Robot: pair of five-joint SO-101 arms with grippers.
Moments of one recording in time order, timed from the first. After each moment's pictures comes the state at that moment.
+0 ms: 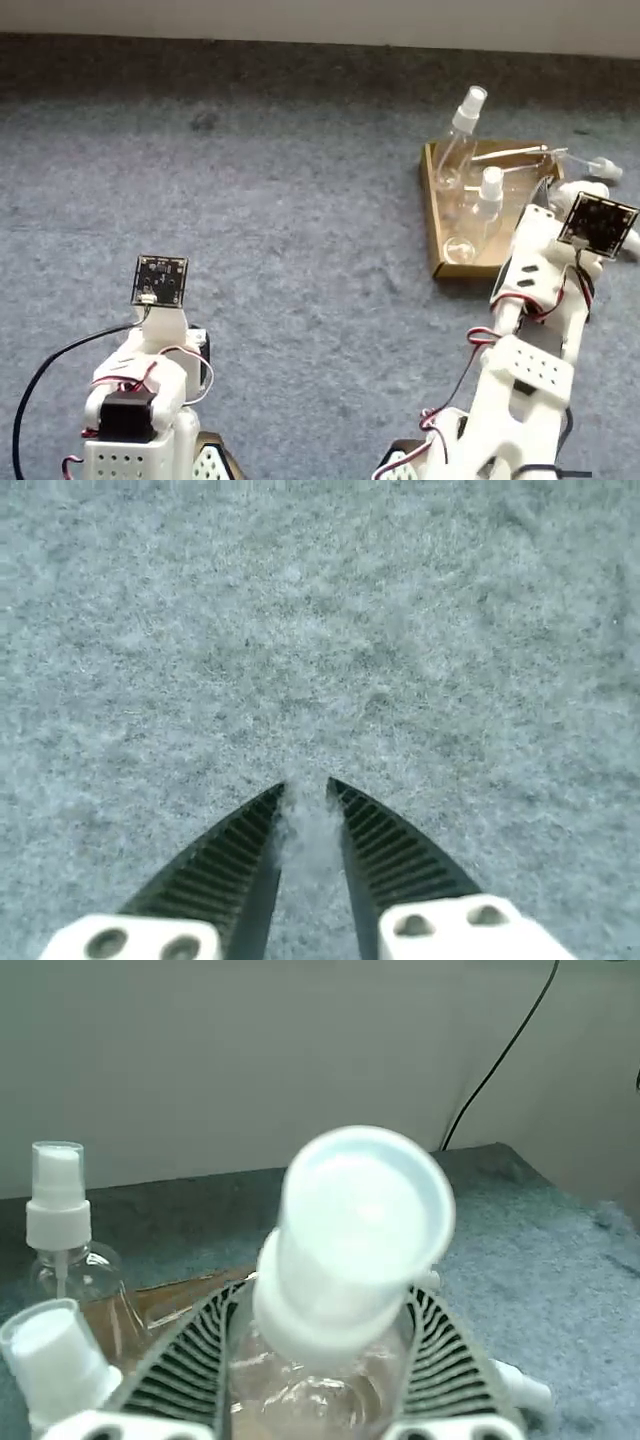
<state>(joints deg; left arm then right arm) -5.1 -104.7 87.3 80.7 3.8 20.9 -46.4 68.4 -7.7 7.0</state>
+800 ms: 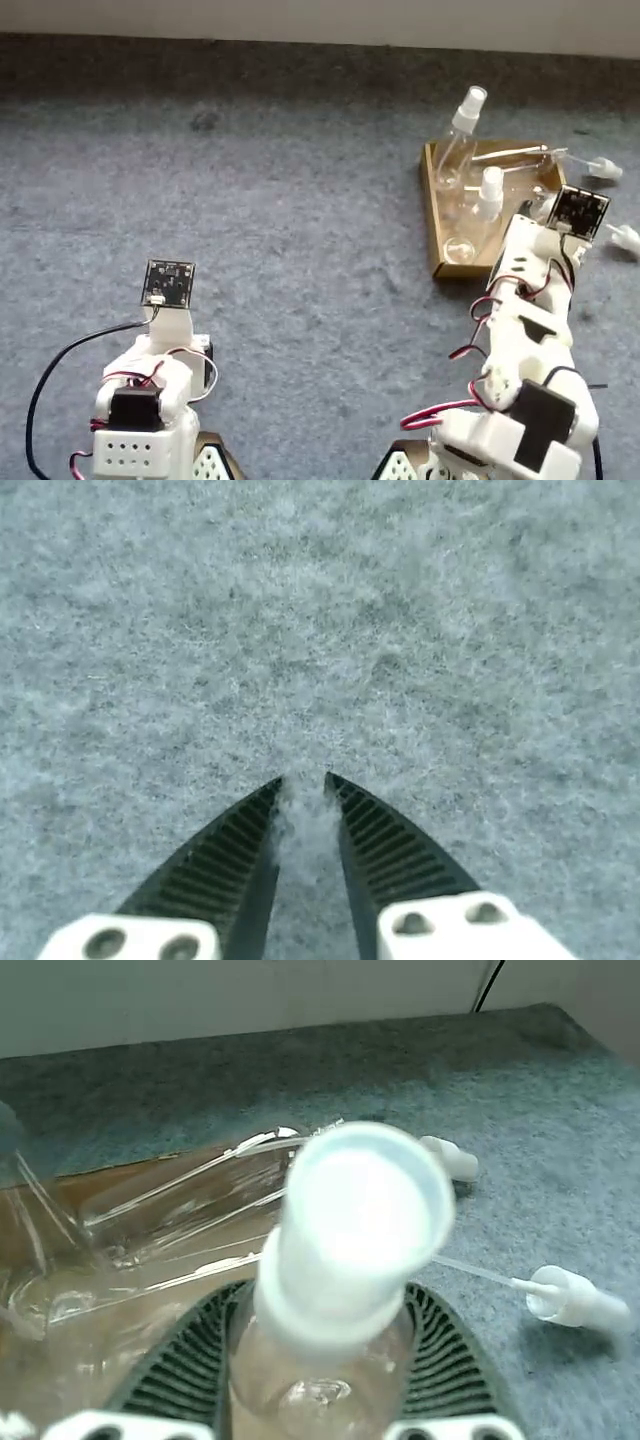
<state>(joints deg) -5.1 -104.7 95.7 77.8 3.8 21.5 -9.1 61.6 -26.2 7.0</state>
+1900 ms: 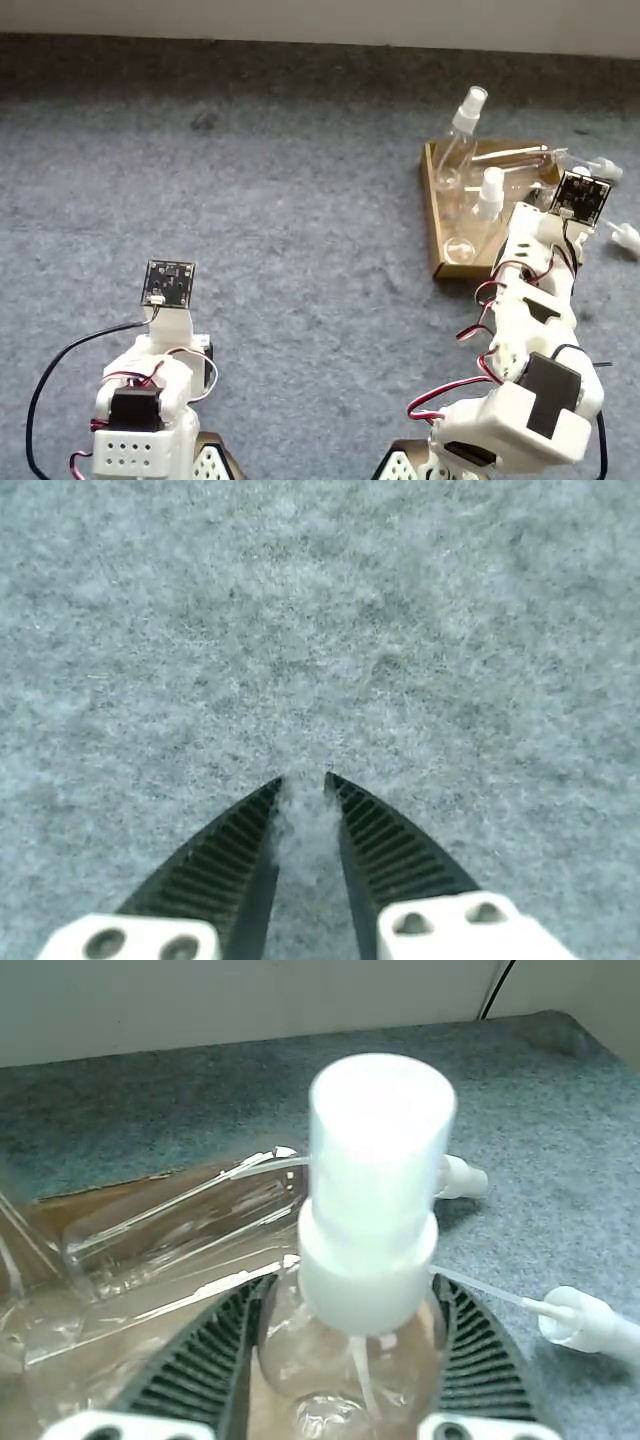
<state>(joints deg) -5.1 -104.7 95.8 77.8 3.8 21.4 -0.8 54.2 -26.9 7.0</state>
